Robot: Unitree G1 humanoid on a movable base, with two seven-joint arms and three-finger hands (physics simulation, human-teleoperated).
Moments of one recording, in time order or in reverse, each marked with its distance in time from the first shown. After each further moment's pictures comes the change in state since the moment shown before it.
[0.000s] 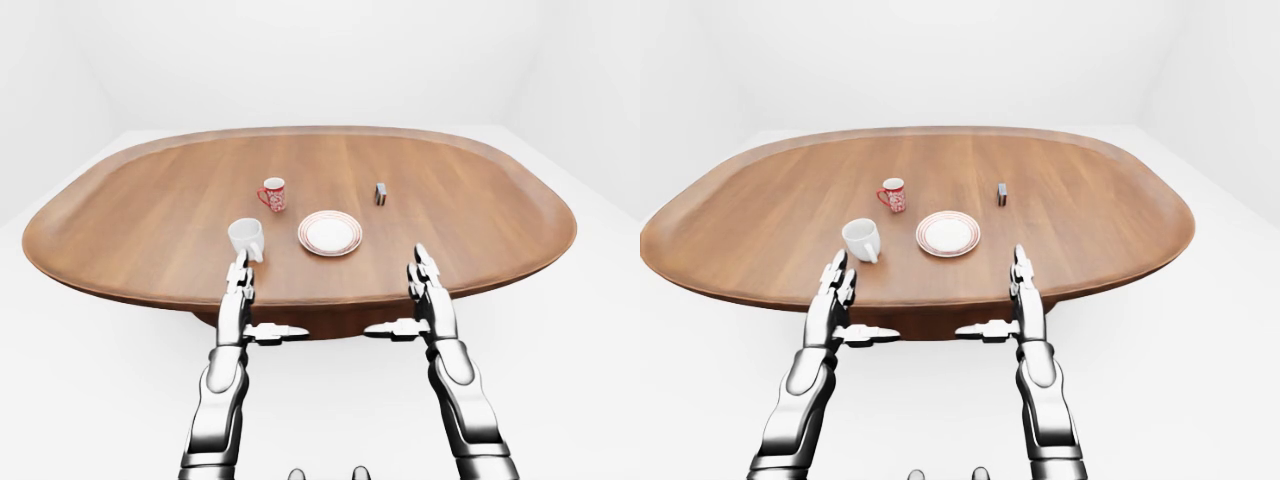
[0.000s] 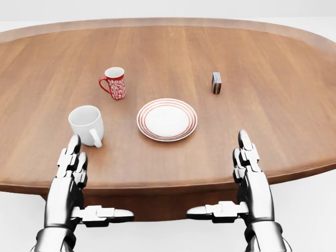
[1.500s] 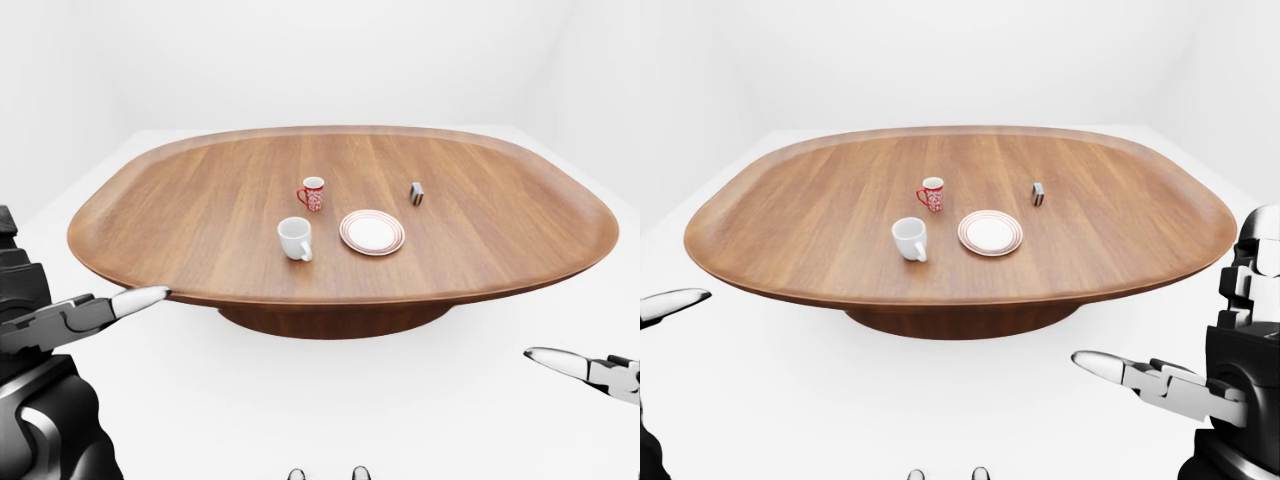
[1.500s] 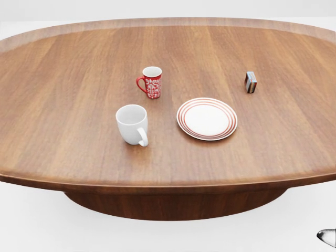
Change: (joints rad) left arm -0.042 0.165 0.510 -0.830 -0.332 0.083 0.073; right arm 0.416 -0.221 -0.501 -1.027 0.337 0.076 -0.151
